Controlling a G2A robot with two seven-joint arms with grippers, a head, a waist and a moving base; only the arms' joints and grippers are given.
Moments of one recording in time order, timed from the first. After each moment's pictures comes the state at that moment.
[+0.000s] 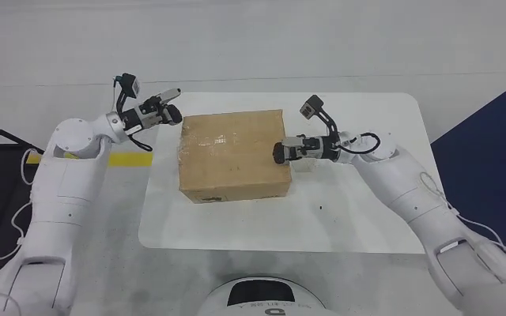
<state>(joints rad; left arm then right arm) 0.96 -1.00 -1.34 -1.15 -0.41 -0.22 -1.02 -0.81 -1.04 0.78 -1.14 0.73 -0.44 1.18</state>
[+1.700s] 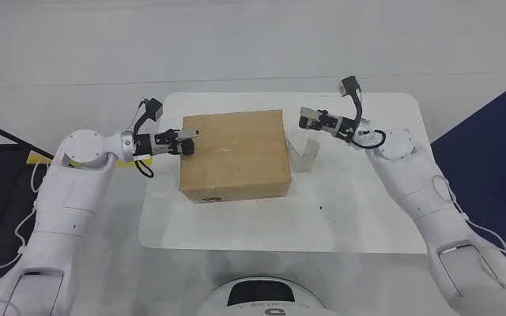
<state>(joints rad) 1.01 -0.99 -1.27 -1.23 -0.31 -0.22 -1.25 -0.89 -1.04 0.99 -1.09 0.21 -0.59 0.71</state>
